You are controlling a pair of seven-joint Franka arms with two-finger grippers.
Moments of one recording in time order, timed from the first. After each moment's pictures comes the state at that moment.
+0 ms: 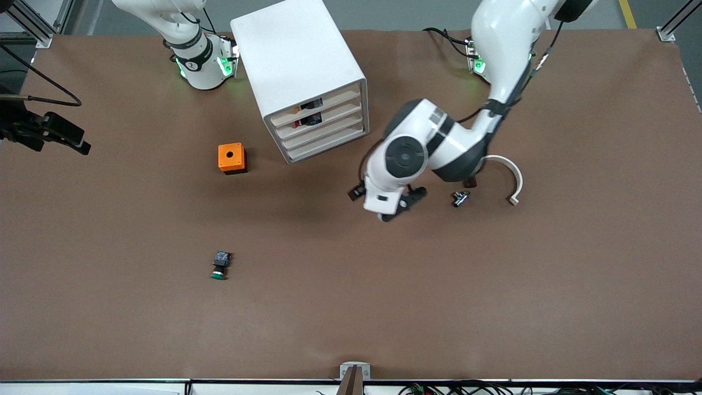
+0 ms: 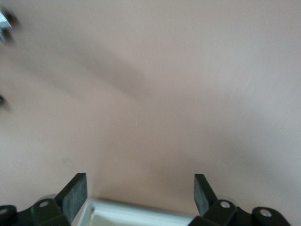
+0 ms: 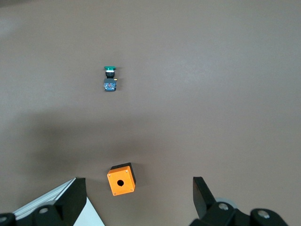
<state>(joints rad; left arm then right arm) -0.47 0.61 -0.22 -1.38 -0.10 1.89 -1.25 -0.01 0.00 -0.01 -1.52 0.04 1.54 0.11</state>
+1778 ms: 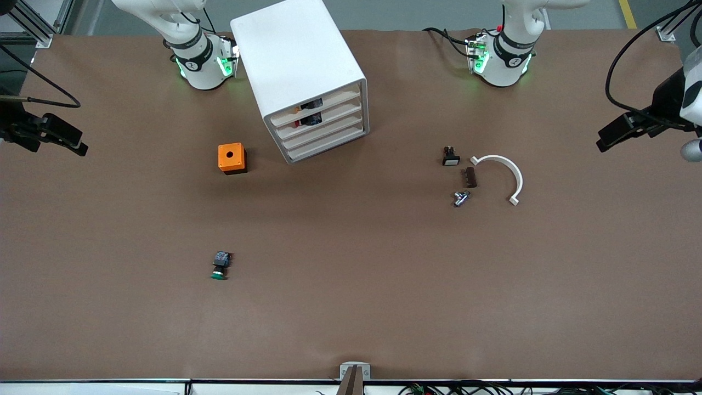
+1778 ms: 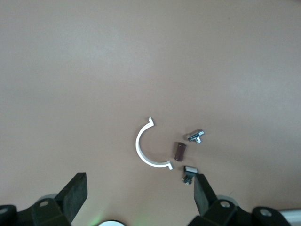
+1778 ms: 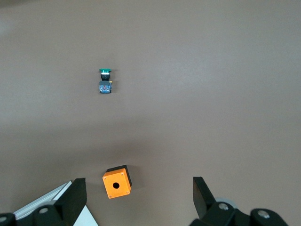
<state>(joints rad) -0.11 0.05 0.00 -1.41 0.03 1.43 -0.32 -0.01 0.00 0.00 -1.52 0.02 1.54 0.11</state>
